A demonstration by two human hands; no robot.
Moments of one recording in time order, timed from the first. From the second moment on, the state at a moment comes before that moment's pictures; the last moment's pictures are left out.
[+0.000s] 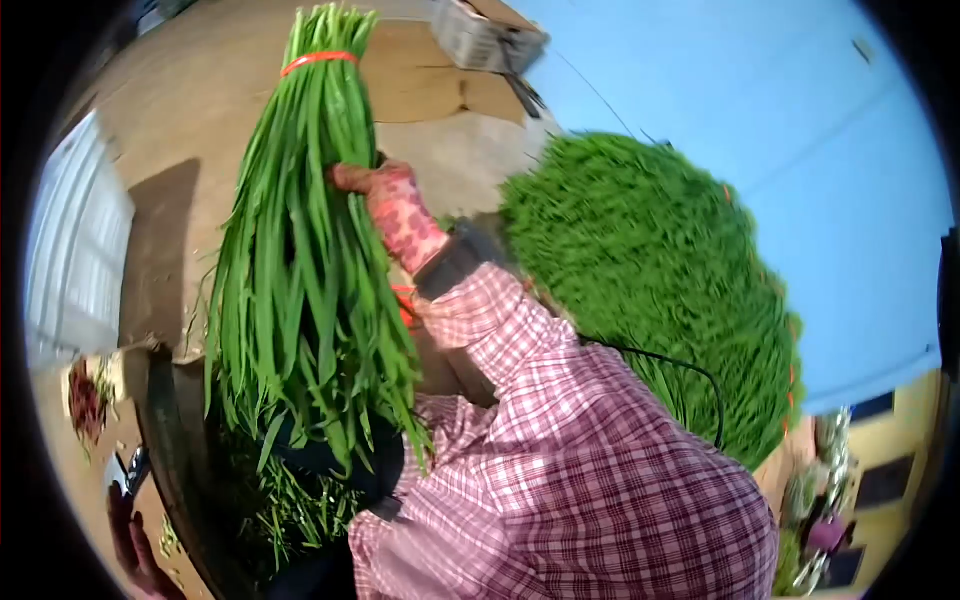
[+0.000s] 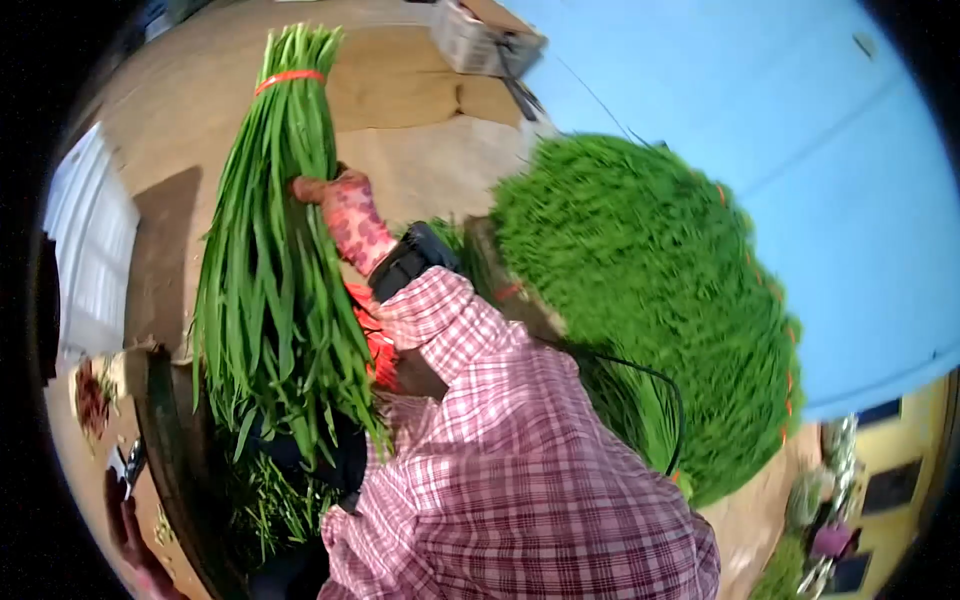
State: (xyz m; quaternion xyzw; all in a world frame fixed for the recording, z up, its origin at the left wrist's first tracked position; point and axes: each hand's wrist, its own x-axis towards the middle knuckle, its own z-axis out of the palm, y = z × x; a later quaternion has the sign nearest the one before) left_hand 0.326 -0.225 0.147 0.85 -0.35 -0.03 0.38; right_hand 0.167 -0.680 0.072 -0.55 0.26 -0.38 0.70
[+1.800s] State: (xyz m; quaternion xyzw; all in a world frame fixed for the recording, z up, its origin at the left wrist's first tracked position) left_hand 0.357 -0.147 0.040 0.87 -0.07 -0.19 0.45; right_hand -0.148 -0.839 -0.407 -0.69 0.63 0.10 0.35
